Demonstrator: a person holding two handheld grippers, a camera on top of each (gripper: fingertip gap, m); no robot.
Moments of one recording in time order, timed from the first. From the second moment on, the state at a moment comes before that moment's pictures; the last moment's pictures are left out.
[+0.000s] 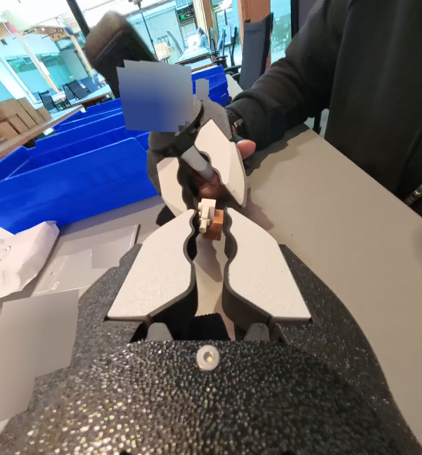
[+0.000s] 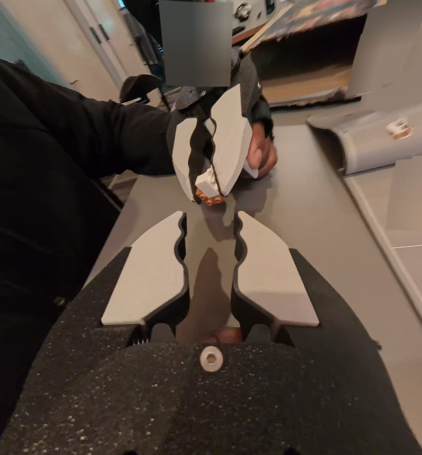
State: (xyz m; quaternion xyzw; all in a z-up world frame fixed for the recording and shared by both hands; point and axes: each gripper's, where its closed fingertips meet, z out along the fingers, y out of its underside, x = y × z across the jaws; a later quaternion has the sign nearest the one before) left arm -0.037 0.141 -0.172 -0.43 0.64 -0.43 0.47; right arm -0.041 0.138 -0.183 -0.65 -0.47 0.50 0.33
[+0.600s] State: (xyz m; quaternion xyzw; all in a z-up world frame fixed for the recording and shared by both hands) left arm -0.044 0.141 -0.148 -0.43 0.58 -0.53 0.45; right arm -0.047 0.138 -0.164 -0.63 -0.46 0.48 0.40
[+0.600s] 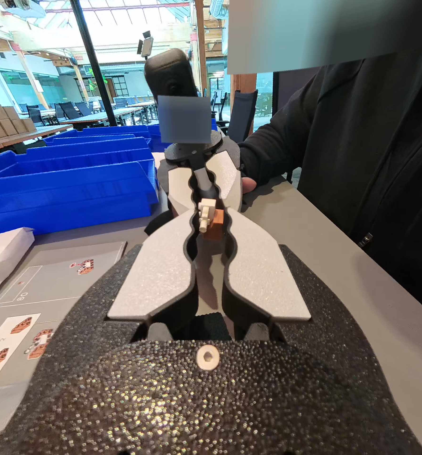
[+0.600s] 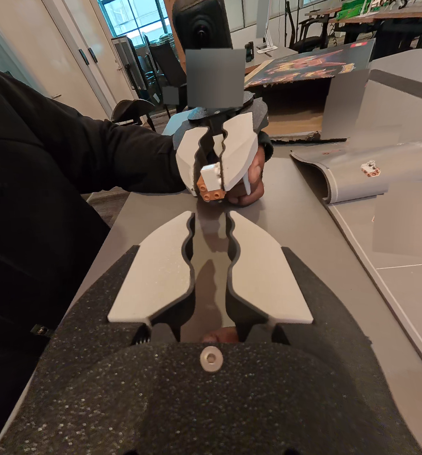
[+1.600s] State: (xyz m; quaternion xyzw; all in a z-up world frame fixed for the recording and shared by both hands) left arm -0.030 0.131 -0.170 -0.31 0.70 -0.27 0.59; right arm -0.049 0.135 -0.162 -0.66 -0.38 0.55 0.34
